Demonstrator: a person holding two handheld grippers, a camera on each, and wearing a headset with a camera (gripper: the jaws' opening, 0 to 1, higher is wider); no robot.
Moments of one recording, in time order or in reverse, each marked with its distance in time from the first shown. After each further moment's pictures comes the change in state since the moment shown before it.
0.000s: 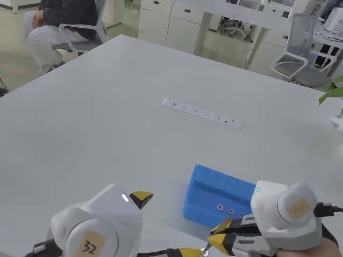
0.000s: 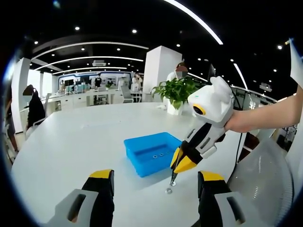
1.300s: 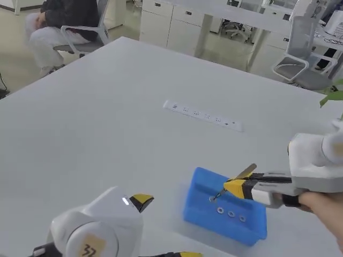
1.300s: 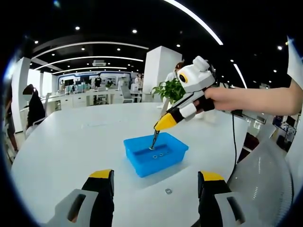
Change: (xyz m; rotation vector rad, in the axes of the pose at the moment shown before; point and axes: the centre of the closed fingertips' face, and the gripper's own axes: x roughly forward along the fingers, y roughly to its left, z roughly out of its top) left arm 0.000 0.000 0.000 -0.005 -0.002 -0.002; right arm -0.040 -0.075 0.066 0.204 -0.214 -0.064
